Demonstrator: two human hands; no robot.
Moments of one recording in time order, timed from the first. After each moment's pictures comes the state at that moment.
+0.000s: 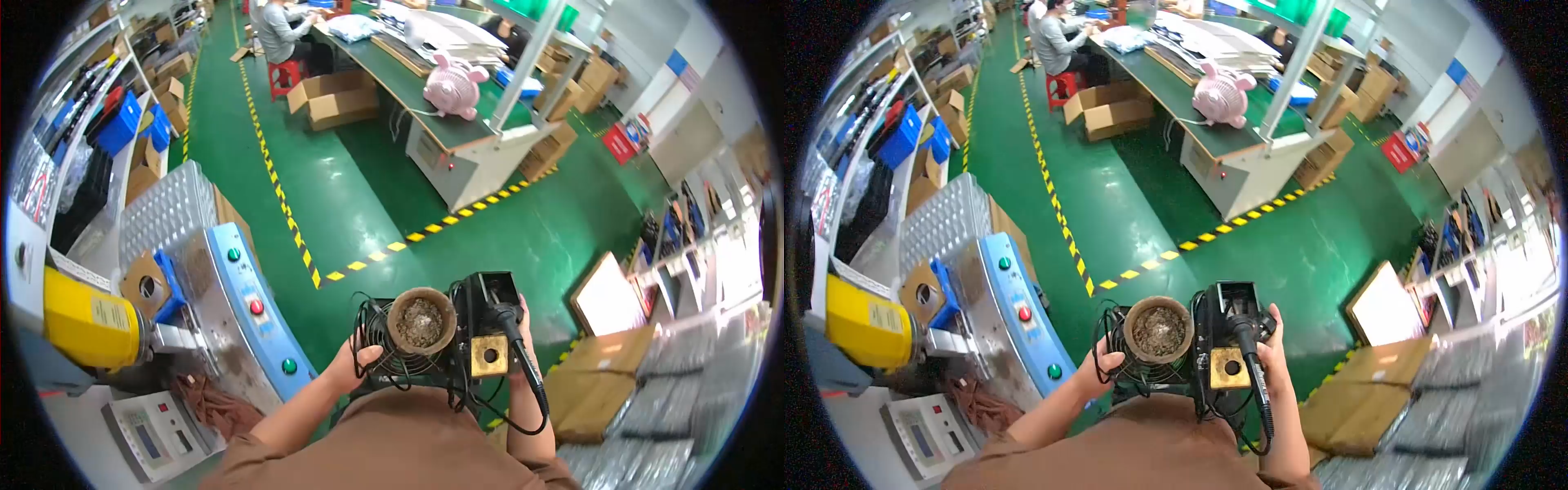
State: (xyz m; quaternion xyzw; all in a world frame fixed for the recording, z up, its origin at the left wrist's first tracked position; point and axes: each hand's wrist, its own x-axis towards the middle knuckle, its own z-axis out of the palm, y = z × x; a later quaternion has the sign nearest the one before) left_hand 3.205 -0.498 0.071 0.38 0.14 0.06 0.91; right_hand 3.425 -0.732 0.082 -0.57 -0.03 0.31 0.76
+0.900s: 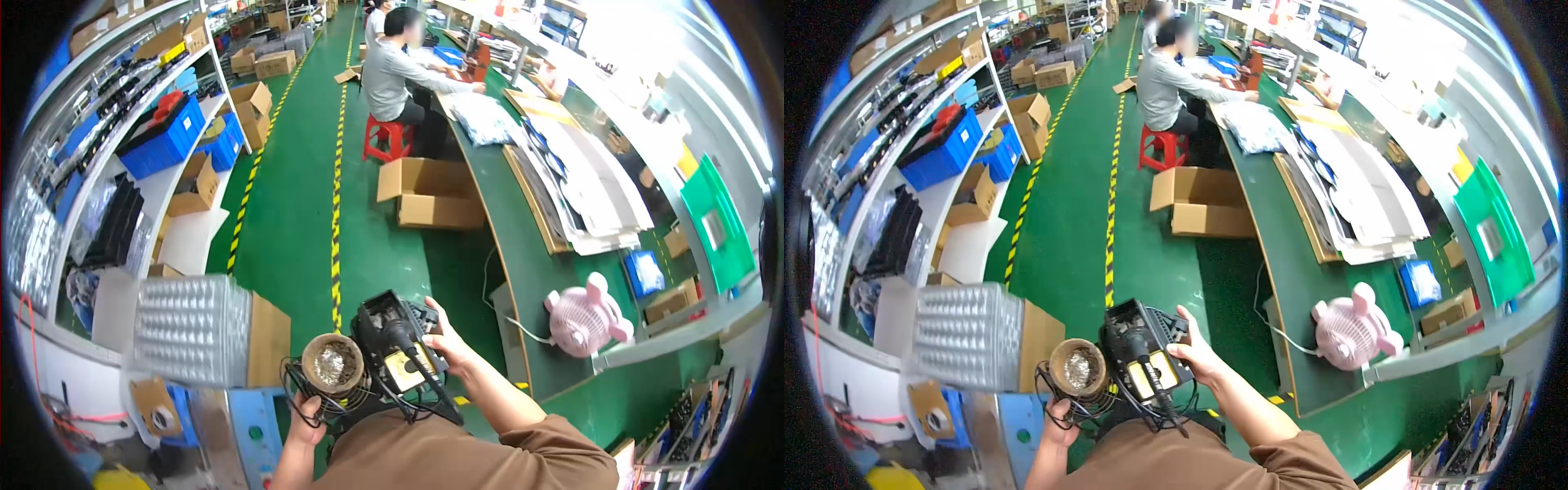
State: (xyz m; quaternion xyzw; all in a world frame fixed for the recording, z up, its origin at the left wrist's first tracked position) left_hand 3.428 -0.014 0.040 0.21 0.34 0.46 0.79; right_hand 3.747 0.007 0.070 -0.41 -0.23 0.68 0.56
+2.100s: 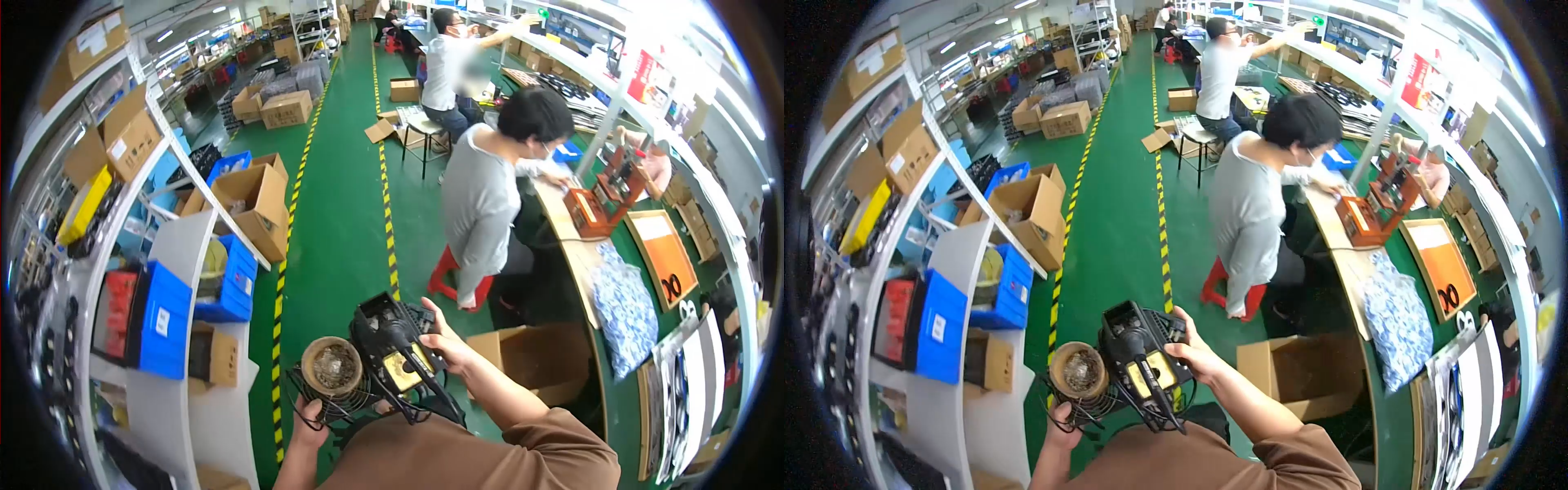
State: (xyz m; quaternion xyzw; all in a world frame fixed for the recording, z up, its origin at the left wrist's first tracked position) left_hand 3.515 1.053 0.046 0.26 0.34 0.50 0.76; right_hand 3.834 1.089 0.070 -0.33 -0.29 0.70 0.57
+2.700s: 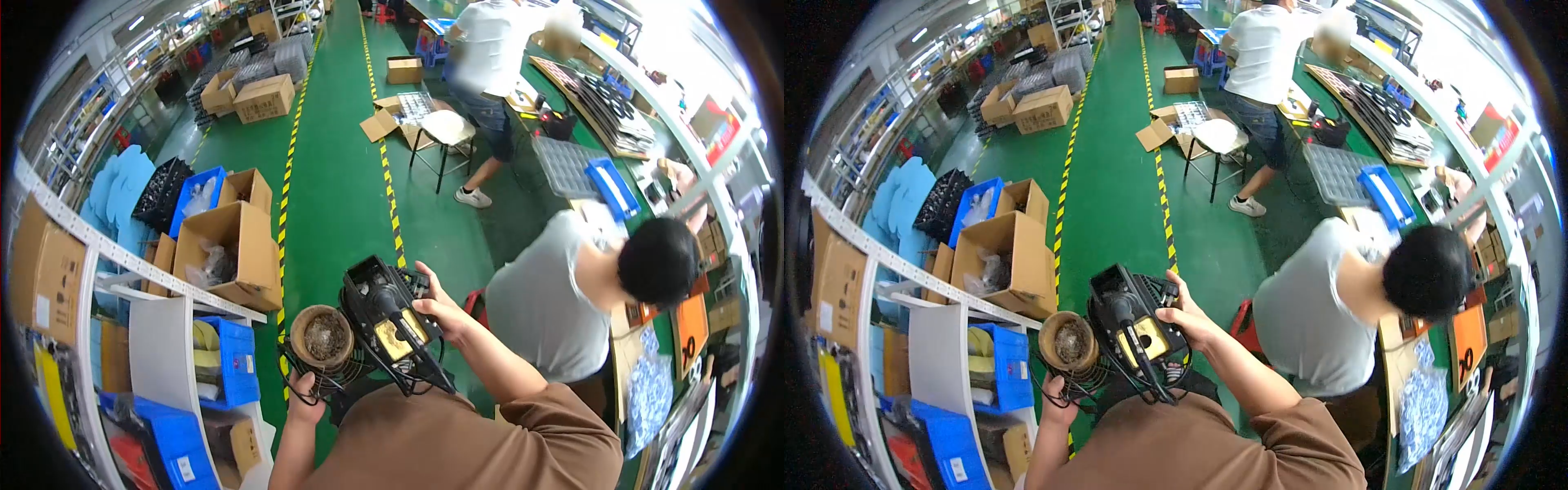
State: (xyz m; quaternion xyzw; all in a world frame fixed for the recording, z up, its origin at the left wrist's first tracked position) left_hand 3.601 1.606 0.033 0.28 0.38 0.48 0.74; right_hand 3.918 1.636 0.064 -0.37 -0.27 0.69 0.56
